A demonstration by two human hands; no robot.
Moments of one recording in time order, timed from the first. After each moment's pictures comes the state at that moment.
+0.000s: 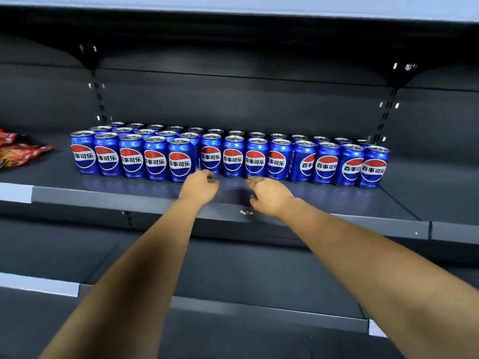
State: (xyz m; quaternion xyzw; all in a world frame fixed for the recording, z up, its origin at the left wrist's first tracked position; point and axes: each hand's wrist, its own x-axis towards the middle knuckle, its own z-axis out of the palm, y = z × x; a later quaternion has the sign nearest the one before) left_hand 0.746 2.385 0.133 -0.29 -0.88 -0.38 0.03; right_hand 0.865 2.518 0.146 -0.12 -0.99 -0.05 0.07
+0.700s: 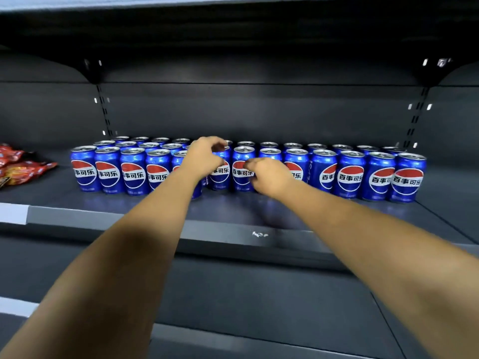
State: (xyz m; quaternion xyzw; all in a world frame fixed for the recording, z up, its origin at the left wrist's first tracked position) left_hand 0.687 2.411 0.196 -0.39 -0.82 -0.41 0.12; right_hand 0.791 2.543 0.178 -0.10 -0.98 -0.09 0.16
